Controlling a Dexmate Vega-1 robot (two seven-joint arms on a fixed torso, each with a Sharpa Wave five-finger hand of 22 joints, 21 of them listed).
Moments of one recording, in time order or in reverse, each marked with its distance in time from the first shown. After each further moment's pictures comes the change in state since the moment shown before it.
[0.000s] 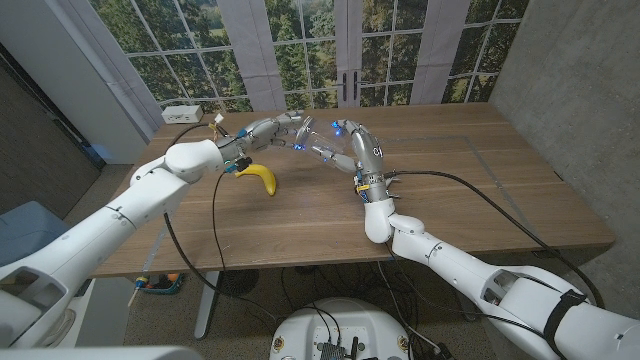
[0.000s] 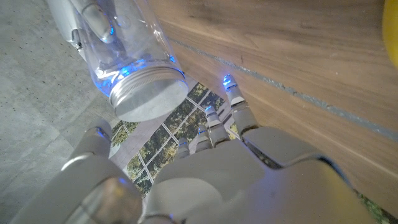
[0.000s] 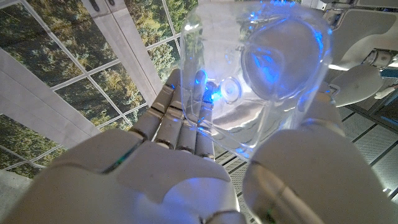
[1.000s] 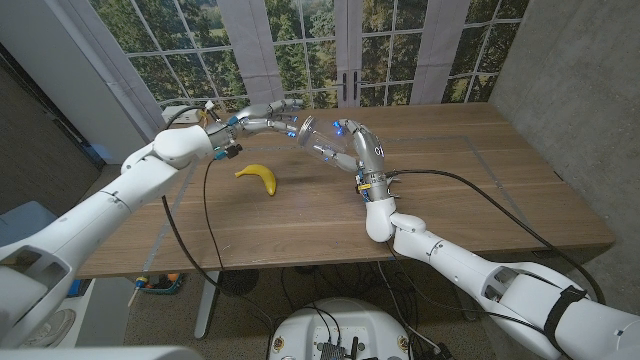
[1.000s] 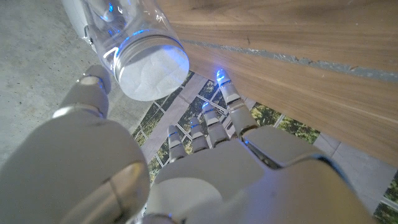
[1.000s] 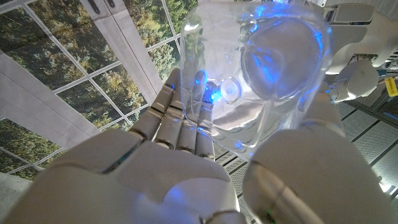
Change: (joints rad) left arm -0.172 -0.015 0.060 0.219 -0.056 -0.165 -0.256; left_hand 0.510 -0.086 -0.156 -0.037 0.191 0.281 -0.061 0.078 0.005 0.184 -0.064 0.062 0.005 0.084 -0.016 0.019 0.000 0.118 -0.105 0.021 -0.005; right arm 0.016 -0.012 -0.019 0.011 0.035 0.022 -0.005; right_hand 0.000 0.000 0.000 0.000 -0.002 0.000 0.000 0.000 0.000 0.000 0.000 -0.008 0.000 0.004 -0.004 -0.019 0.027 -0.013 0.002 0.030 0.000
